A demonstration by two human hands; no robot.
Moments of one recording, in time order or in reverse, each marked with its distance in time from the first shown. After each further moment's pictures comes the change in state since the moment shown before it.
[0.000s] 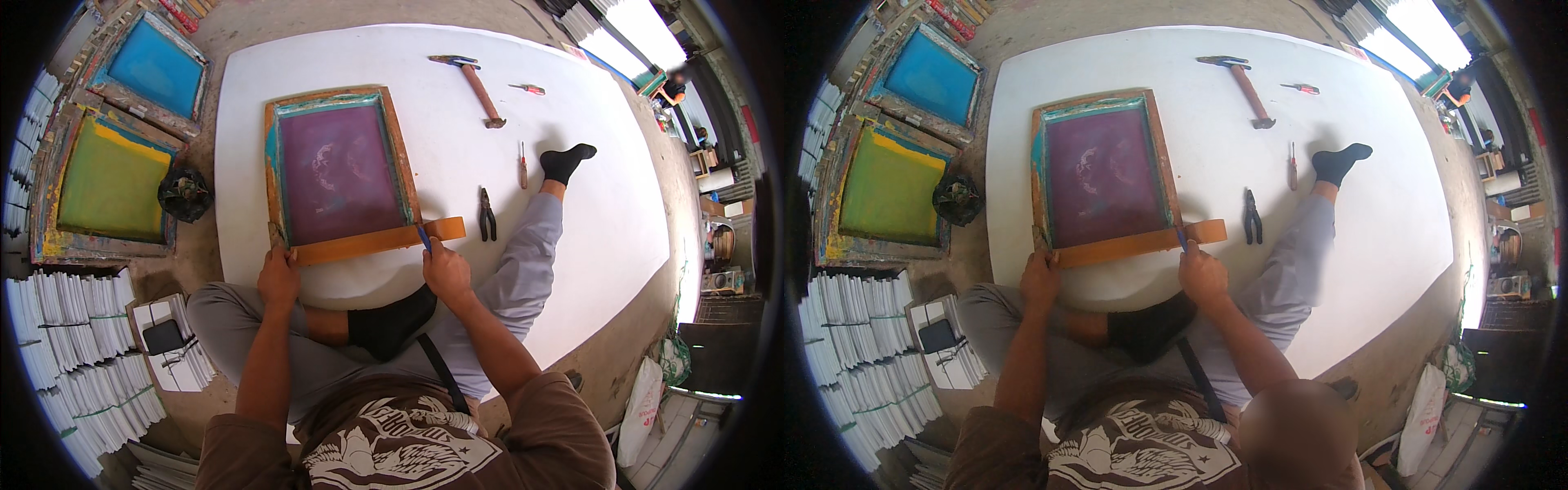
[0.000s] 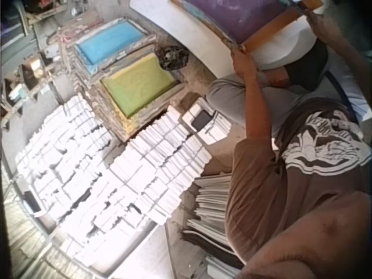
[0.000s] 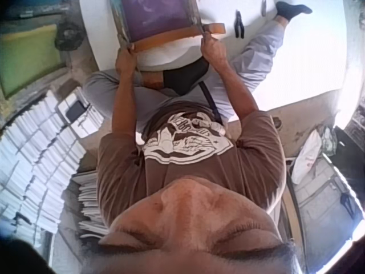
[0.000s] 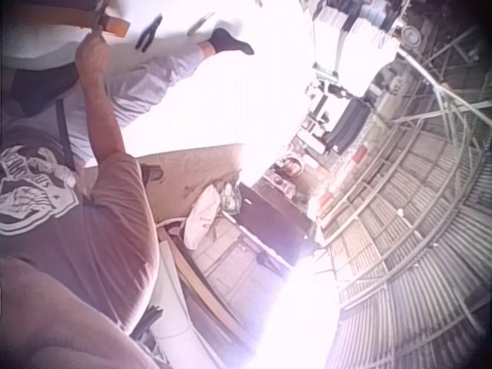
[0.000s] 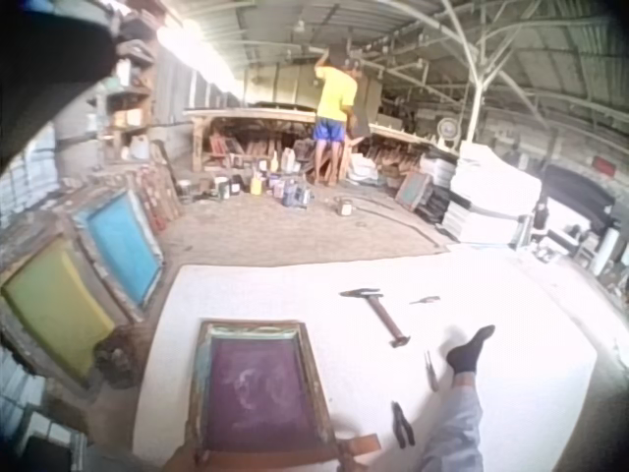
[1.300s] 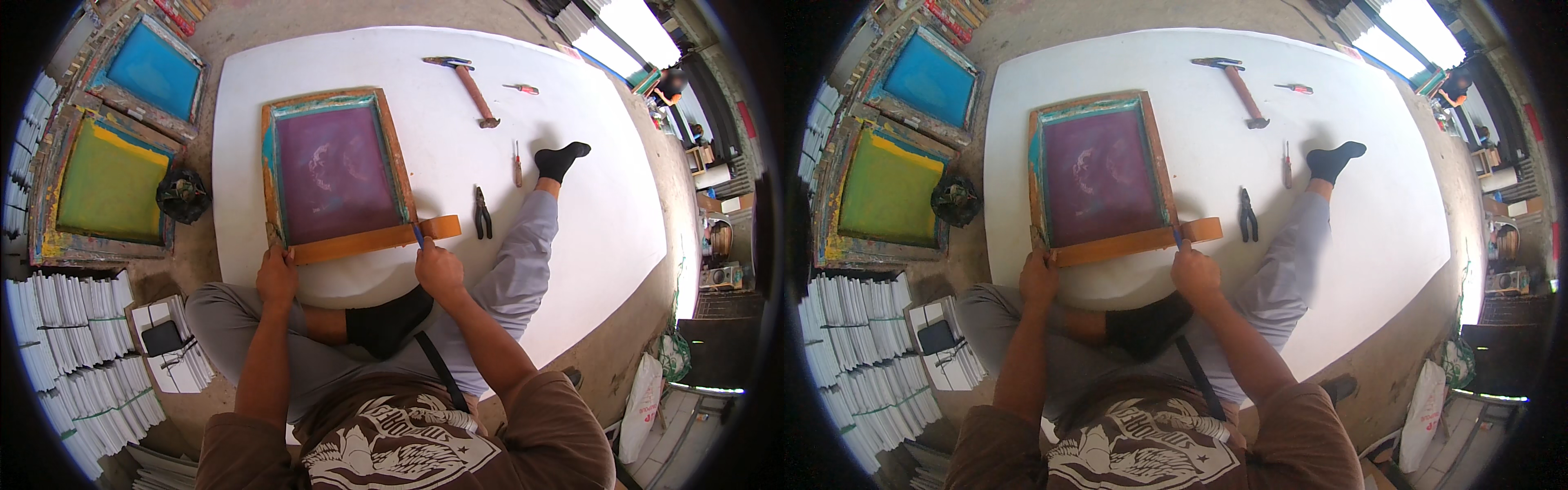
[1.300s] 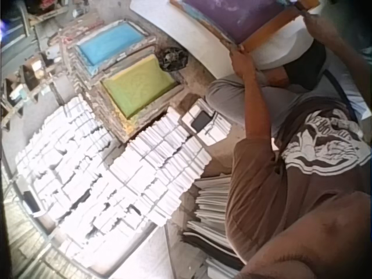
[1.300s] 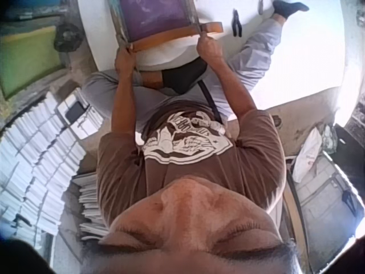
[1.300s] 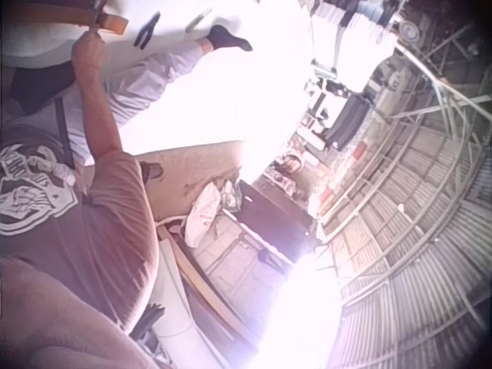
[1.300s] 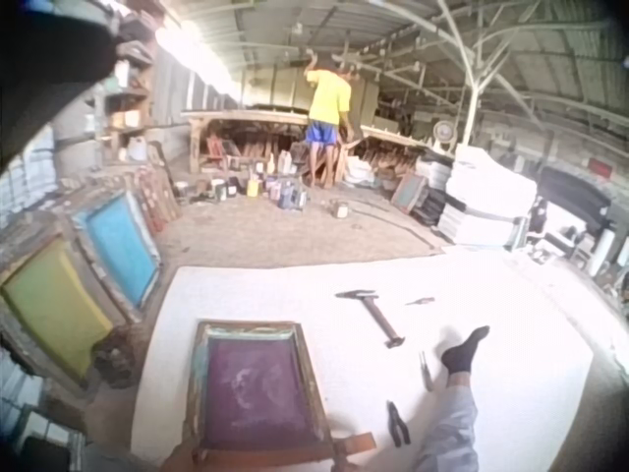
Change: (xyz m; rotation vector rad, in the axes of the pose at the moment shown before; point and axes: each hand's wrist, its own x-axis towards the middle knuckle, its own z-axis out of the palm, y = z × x) left_hand 0.002 0.000 0.003 -0.021 0.022 0.000; right_hand 0.002 -0.009 0.003 -0.066 -0.077 0.060
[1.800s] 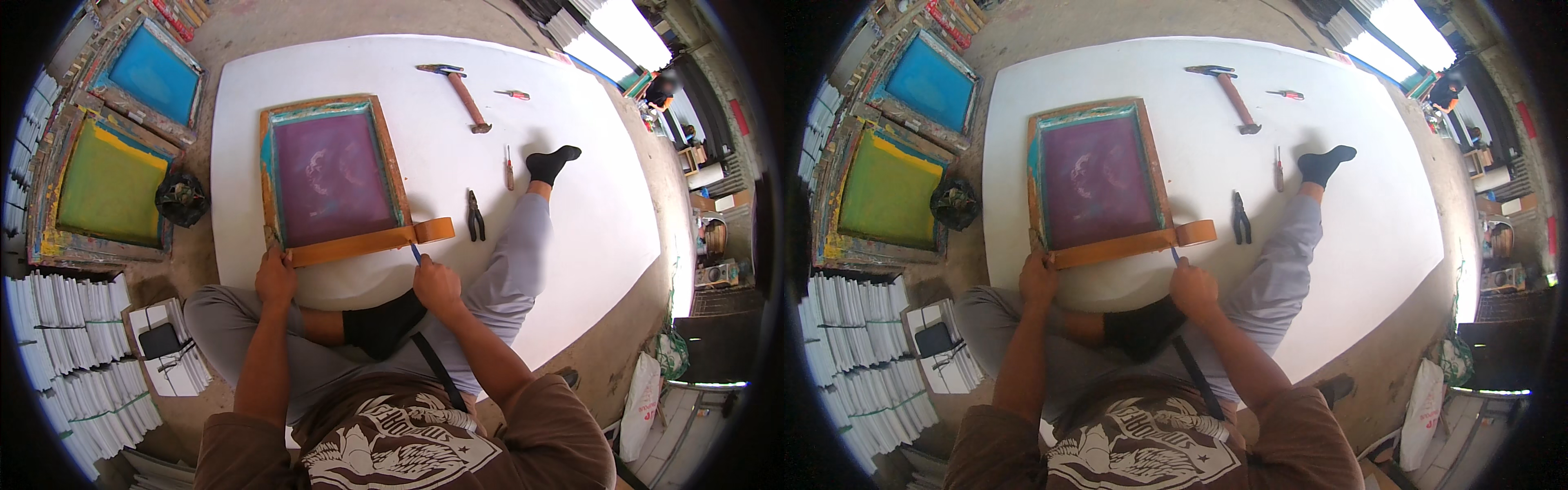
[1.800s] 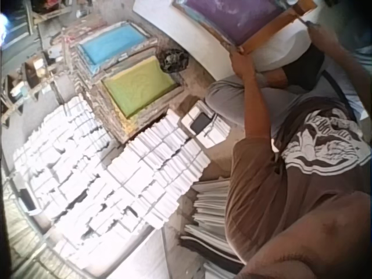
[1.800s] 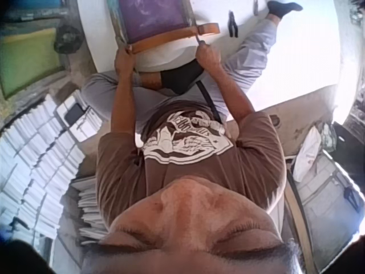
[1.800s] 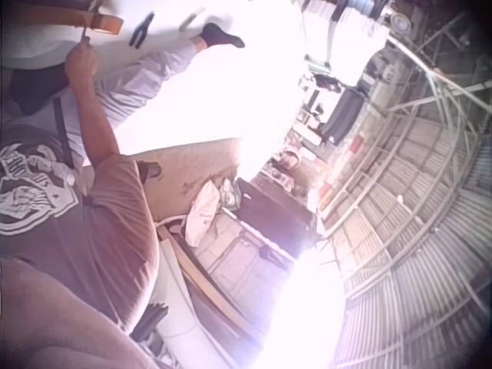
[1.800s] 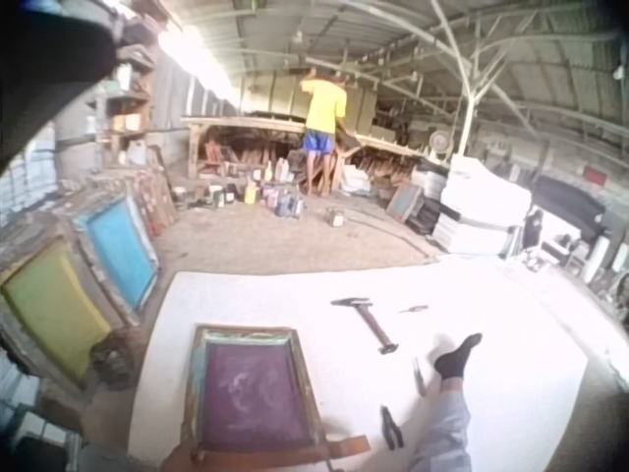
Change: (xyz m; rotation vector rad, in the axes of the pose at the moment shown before) left_hand 0.002 0.000 0.004 -0.001 0.010 -0.006; right_hand -0.030 -0.004 -0.012 -0.068 -0.117 0.034
